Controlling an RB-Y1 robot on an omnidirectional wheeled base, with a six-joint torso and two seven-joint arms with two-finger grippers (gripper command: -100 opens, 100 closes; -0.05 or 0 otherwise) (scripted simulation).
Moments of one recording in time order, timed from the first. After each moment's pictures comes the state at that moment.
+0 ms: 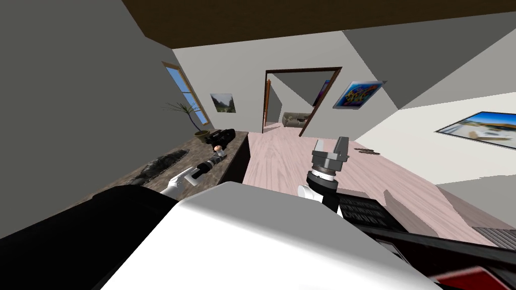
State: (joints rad) left arm 0.40 0.85 0.01 -1.51 -0.27 -0.24 -0.41; right arm 0.47 0.00 0.07 -2.31 0.00 -0.57 0.08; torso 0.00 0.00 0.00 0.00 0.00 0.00
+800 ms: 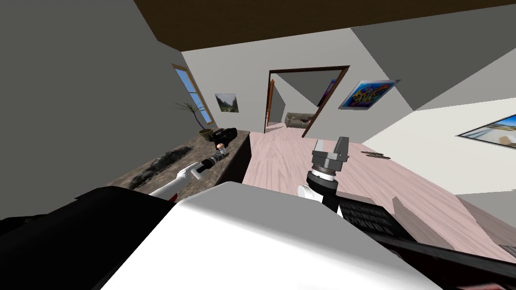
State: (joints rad) left arm 0.20 0.90 -0.12 -1.28 -0.23 -0.33 -0.40; right arm 0.47 0.00 0.07 -2.31 0.00 -0.57 0.08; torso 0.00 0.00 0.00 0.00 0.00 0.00
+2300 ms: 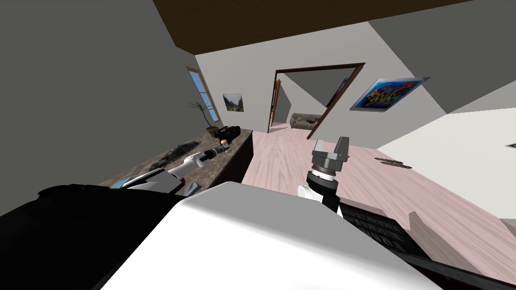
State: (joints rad) left arm -0.19 0.97 -0.35 -0.87 -0.17 -0.49 -0.38; right arm 0.47 0.00 0.07 -2.31 0.00 -0.57 0.08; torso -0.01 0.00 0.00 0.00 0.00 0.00
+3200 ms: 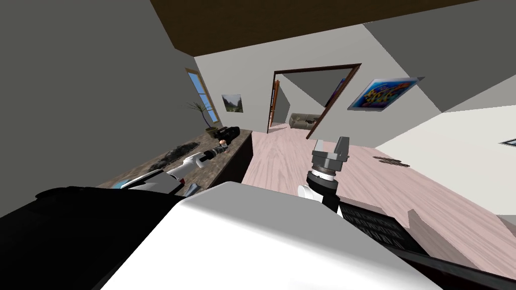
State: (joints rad) left arm -0.17 0.97 -0.33 -0.88 -0.18 -0.48 -0.38; right arm 0.47 0.00 0.07 -2.31 0.00 -0.57 0.08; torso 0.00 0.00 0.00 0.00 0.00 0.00
